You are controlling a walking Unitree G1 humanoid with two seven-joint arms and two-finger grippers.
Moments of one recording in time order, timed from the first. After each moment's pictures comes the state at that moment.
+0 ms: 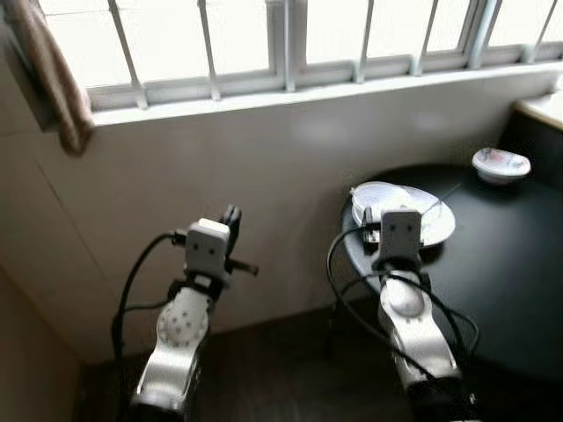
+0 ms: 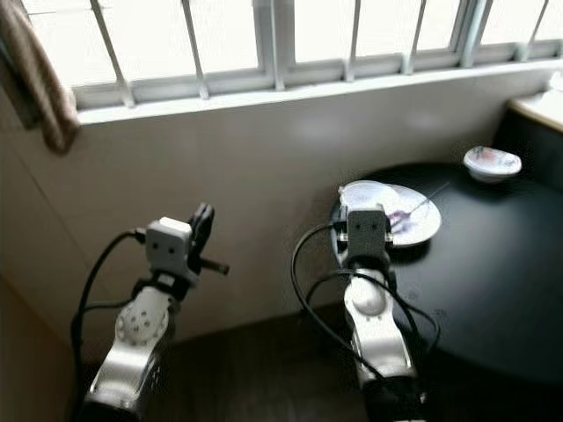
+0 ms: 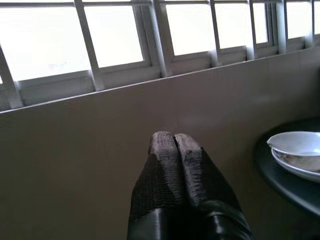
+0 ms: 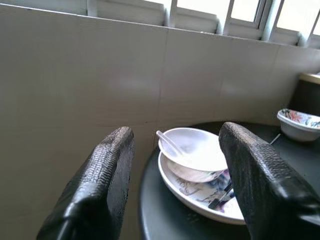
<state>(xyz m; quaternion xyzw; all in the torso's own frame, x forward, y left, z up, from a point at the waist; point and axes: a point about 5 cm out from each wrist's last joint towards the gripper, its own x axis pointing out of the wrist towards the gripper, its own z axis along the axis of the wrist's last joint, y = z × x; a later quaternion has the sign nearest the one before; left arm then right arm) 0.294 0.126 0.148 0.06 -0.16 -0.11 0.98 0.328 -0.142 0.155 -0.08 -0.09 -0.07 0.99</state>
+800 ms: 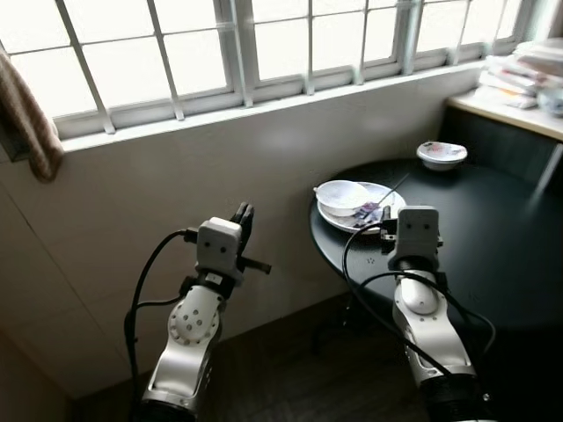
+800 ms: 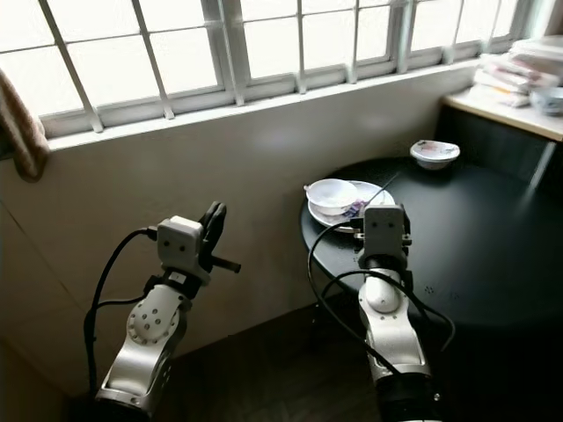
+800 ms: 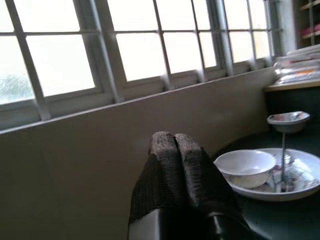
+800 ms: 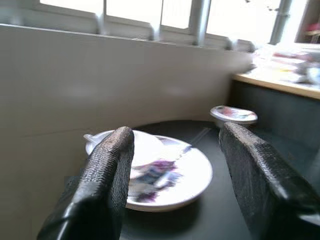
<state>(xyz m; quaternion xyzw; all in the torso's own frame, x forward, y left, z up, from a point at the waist) 0.292 0.122 0.145 0.05 -0.16 -0.12 0.98 0.328 -0.150 0.151 -0.08 -0.08 -0.10 0.99</state>
